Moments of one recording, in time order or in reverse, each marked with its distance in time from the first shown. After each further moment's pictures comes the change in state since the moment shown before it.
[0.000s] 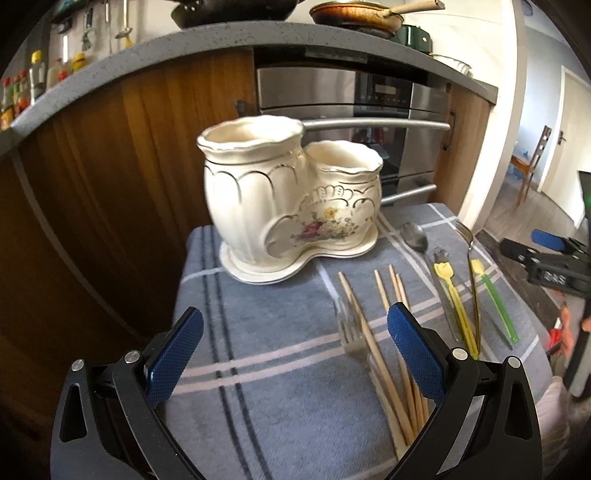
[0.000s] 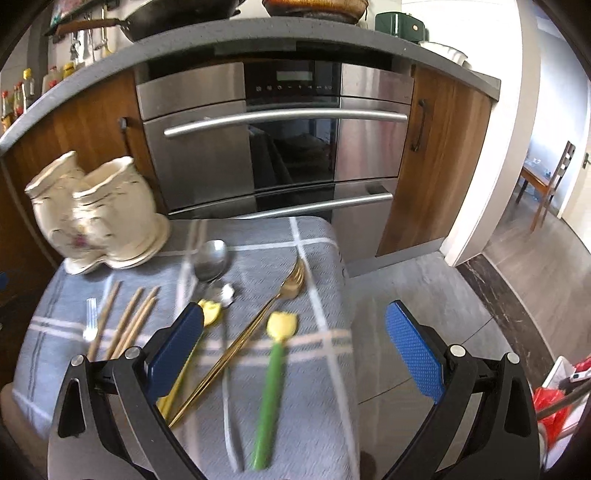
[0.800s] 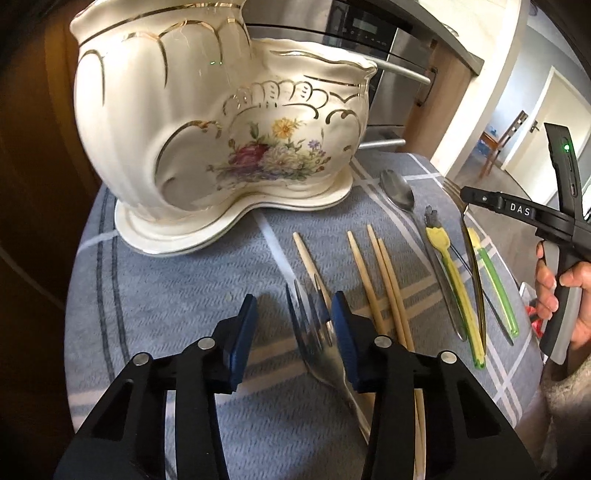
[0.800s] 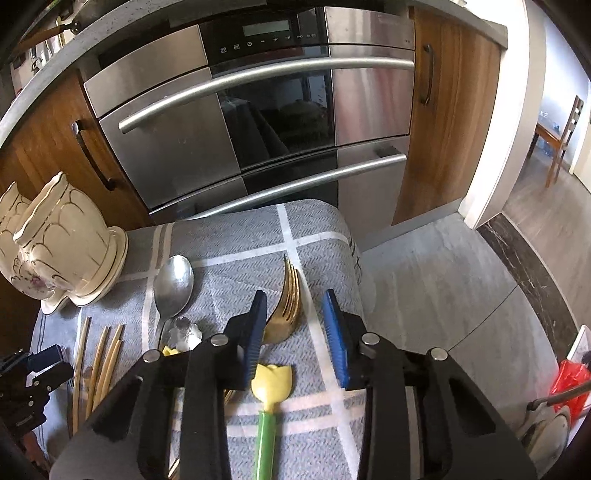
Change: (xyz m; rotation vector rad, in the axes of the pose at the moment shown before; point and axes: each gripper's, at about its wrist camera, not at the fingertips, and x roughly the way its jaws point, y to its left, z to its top) left arm 0.089 -0.012 -0.006 -0.008 0.188 -0.202; right arm 0.075 -0.018 0.023 0.112 0.137 0.053
